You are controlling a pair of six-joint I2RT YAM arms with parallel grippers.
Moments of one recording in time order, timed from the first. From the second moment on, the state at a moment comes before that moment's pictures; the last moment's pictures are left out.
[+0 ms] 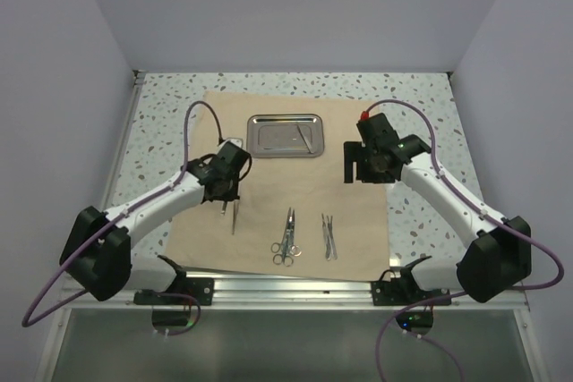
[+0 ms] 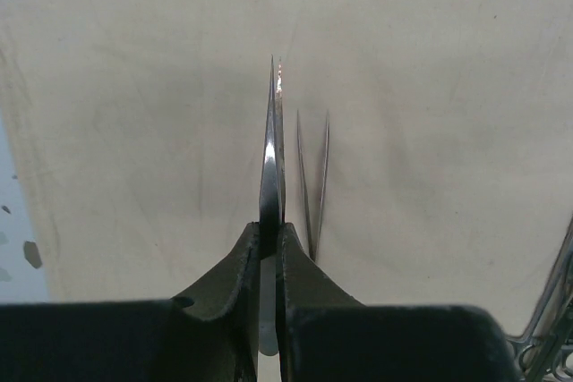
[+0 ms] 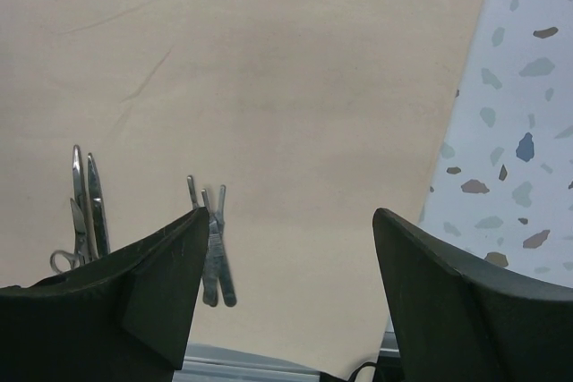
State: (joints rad) left arm -0.59 1.37 0.91 -0.68 -0.35 -0.45; right arm 0.45 1.34 1.12 -0.88 0.13 0.42
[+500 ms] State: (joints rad) left arm -0.60 1.29 0.68 -0.54 -0.23 -0.58; right arm 0.45 1.27 1.03 -0.87 0.11 0.42
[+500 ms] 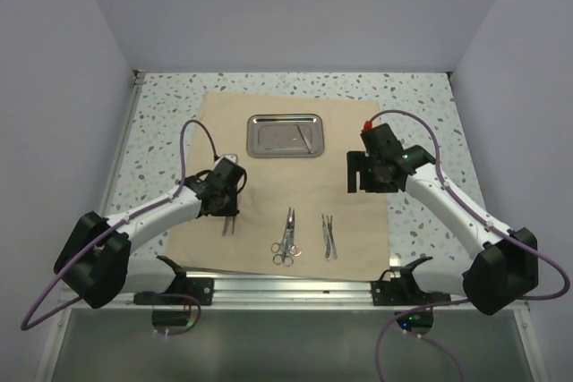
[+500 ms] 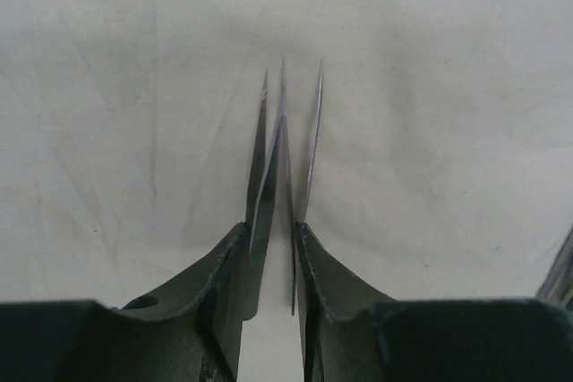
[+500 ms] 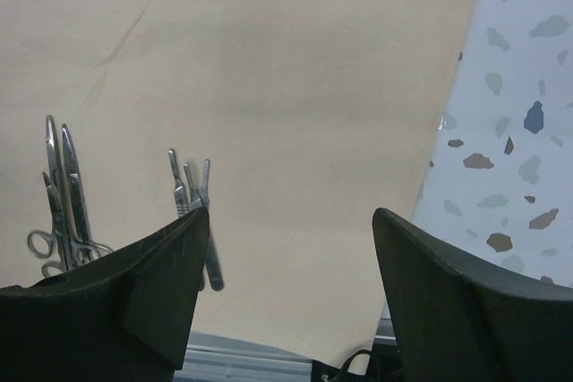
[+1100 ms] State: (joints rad) left arm -0.60 1.96 1.57 -0.58 -0.32 -0.51; right arm 0.45 1.18 1.00 -0.90 0.13 0.45
